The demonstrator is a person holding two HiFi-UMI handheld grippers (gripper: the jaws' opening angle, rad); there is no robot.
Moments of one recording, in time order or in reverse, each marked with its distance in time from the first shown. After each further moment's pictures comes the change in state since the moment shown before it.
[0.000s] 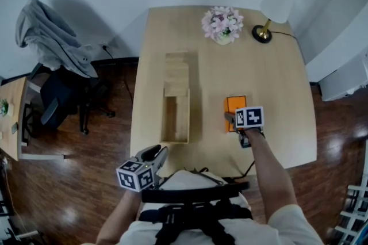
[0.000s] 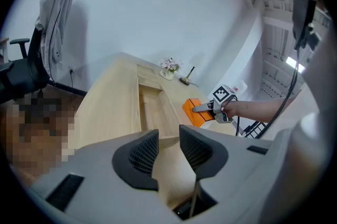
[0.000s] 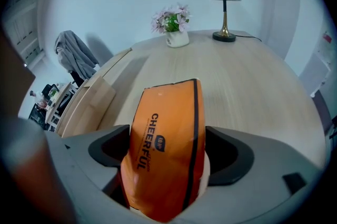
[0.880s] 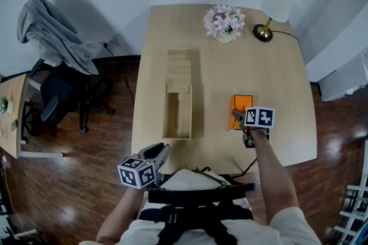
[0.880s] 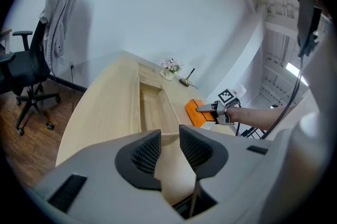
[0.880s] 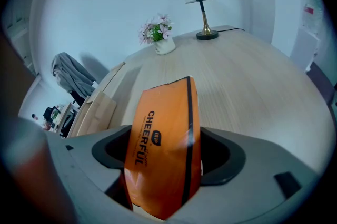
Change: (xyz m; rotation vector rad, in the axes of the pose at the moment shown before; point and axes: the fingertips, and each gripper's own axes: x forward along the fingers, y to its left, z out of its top) left arm -0.003 0.000 -0.007 -0.043 -0.012 -0.020; right arm -0.020 -0.016 -0.008 0.170 -0.072 0.035
